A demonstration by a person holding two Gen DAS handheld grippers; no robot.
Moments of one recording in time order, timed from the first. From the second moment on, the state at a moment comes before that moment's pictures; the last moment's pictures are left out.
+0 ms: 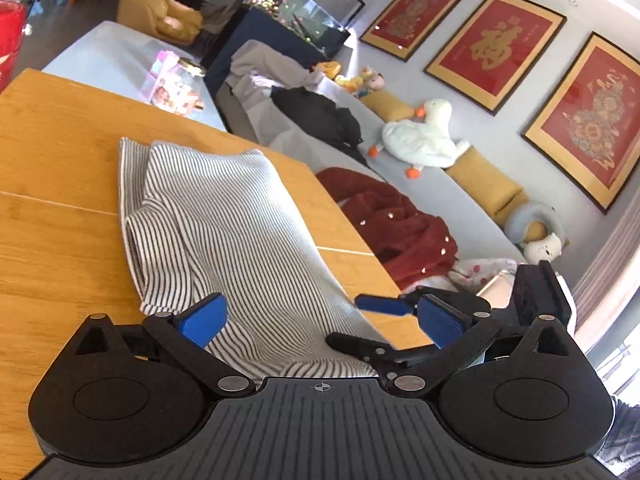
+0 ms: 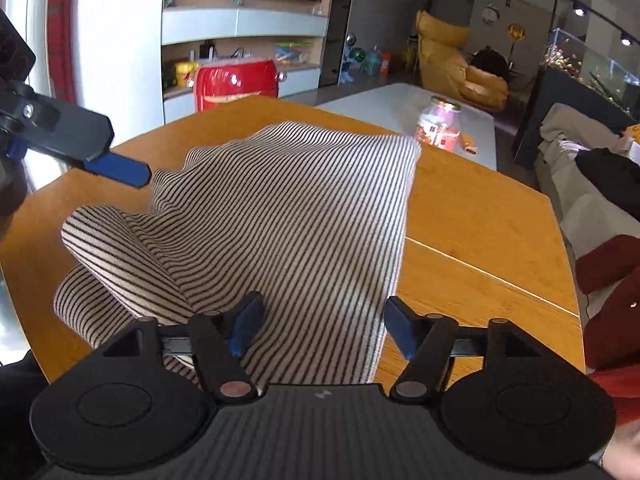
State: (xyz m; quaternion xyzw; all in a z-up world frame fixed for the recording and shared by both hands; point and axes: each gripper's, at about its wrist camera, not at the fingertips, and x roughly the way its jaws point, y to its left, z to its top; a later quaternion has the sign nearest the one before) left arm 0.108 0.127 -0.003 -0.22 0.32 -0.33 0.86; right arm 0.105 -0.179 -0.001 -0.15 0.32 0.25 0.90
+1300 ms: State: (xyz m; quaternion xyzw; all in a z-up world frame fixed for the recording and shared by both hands) left arm 0.048 0.127 0.011 0.00 0.37 -0.22 0.90; right arm 0.016 -0.141 0.003 -0.30 0.23 0.40 0.83
